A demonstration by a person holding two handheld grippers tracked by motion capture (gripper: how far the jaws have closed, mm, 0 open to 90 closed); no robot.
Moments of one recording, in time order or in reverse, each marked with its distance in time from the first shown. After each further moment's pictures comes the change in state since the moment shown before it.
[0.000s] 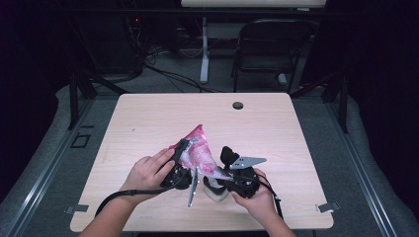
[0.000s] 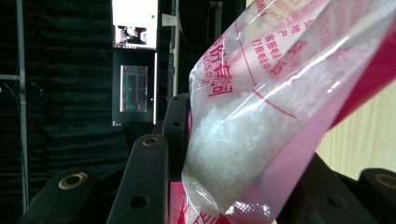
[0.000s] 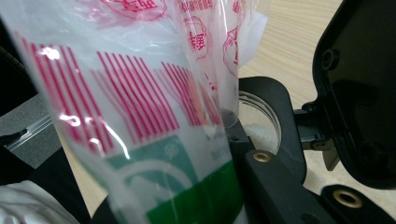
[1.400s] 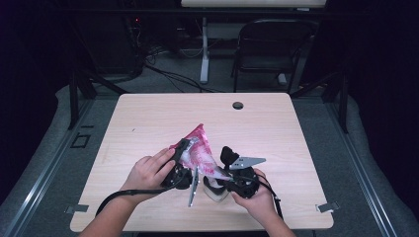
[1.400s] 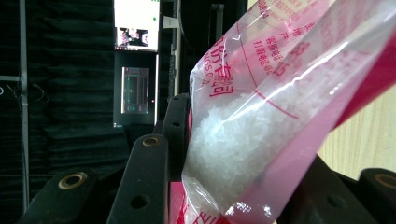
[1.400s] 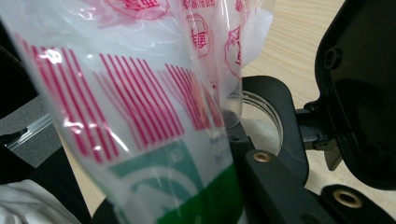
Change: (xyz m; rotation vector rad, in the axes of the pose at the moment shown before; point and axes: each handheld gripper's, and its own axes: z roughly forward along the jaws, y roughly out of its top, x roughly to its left) left arm 0.002 0.001 0.000 -0.007 0.006 0.005; right arm 0.000 0.000 0.001 0.006 0.001 0.000
